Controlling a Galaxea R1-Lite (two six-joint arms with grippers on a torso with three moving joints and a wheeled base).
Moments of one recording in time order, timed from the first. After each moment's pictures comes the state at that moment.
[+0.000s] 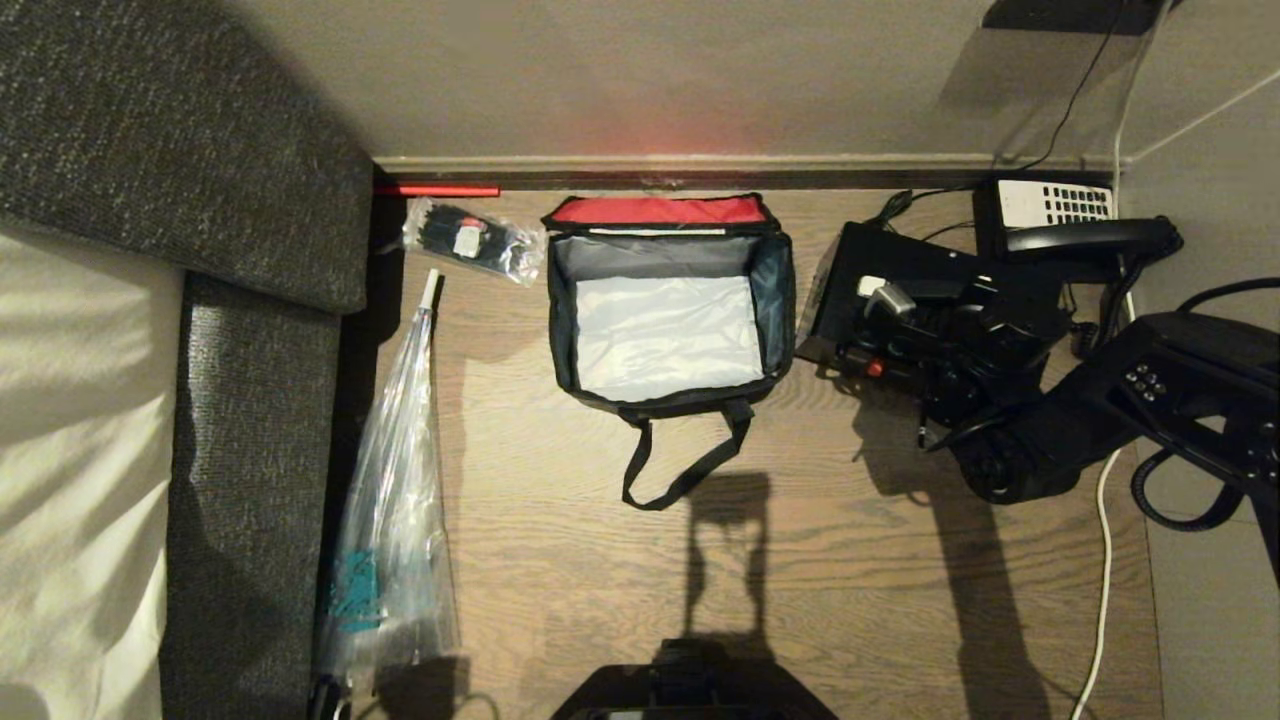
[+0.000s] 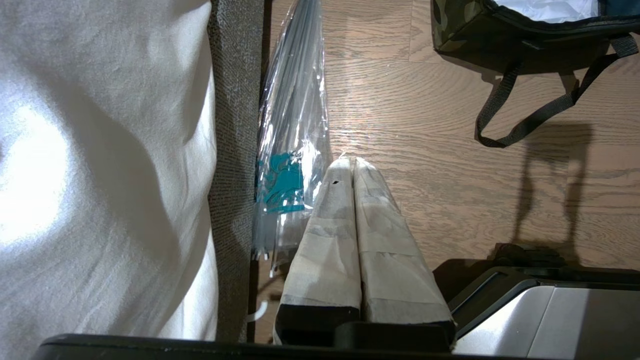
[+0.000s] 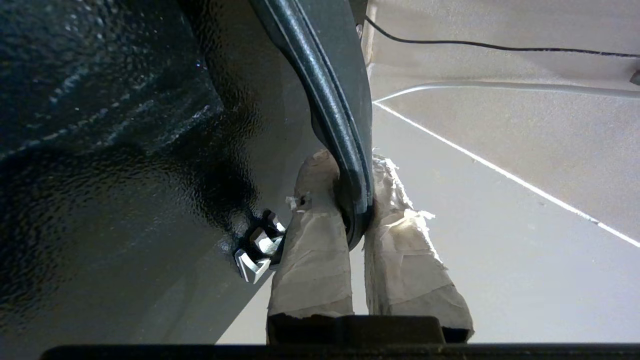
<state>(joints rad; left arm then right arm) 0.00 0.00 0.00 0.00 0.00 0.00 0.19 2.29 -1.17 -1.52 -0.70 -1.64</state>
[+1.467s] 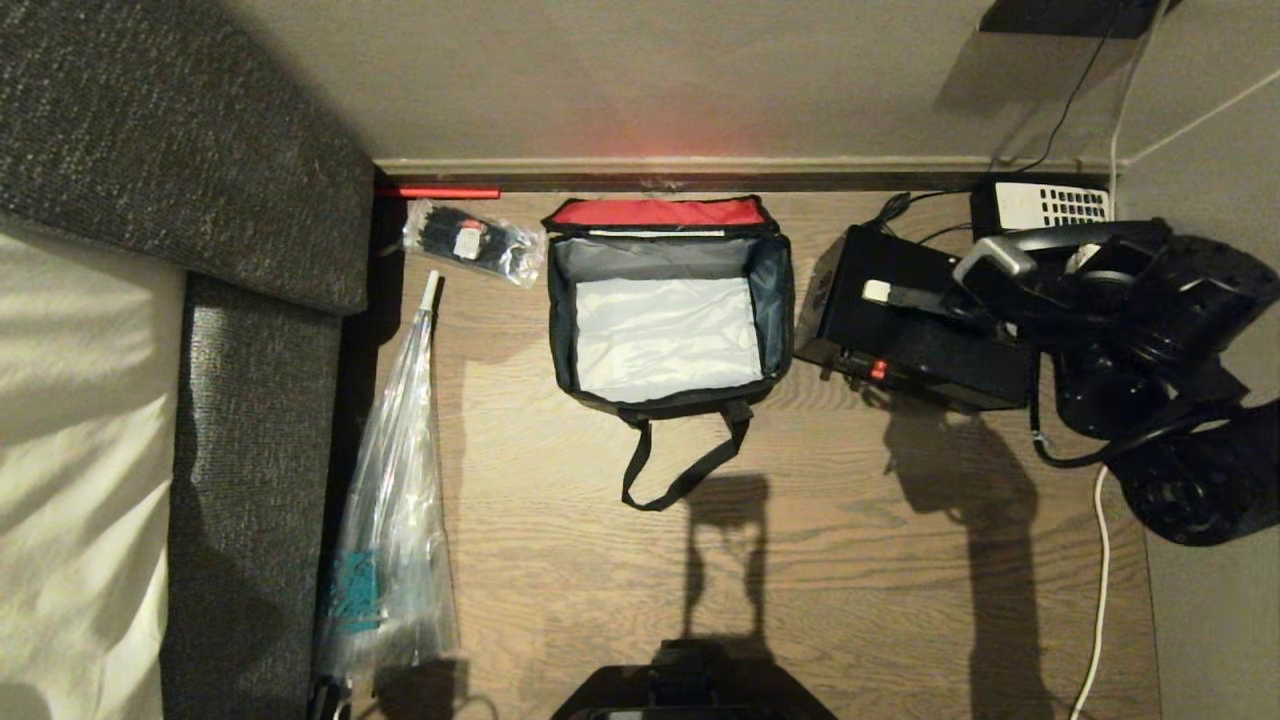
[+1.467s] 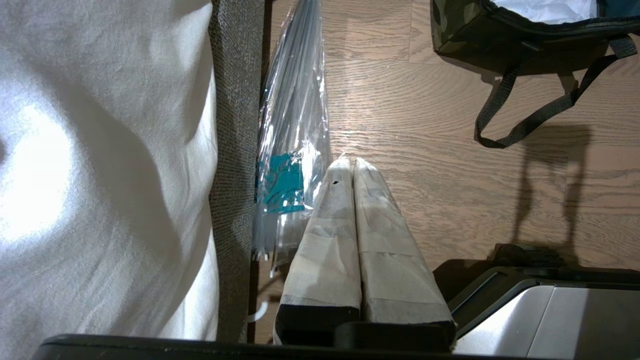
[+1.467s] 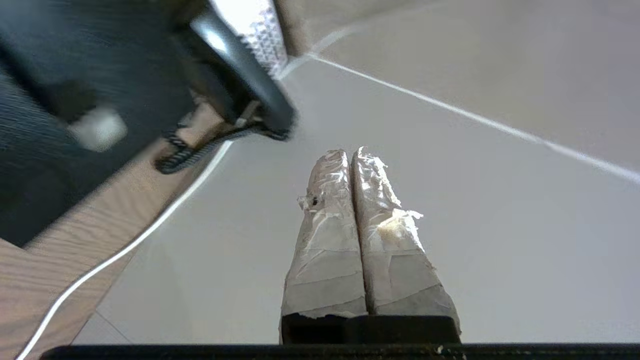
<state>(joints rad) 0.00 0.00 0.00 0.00 0.00 0.00 0.19 1.84 -0.79 -1.40 -0.71 -1.45</state>
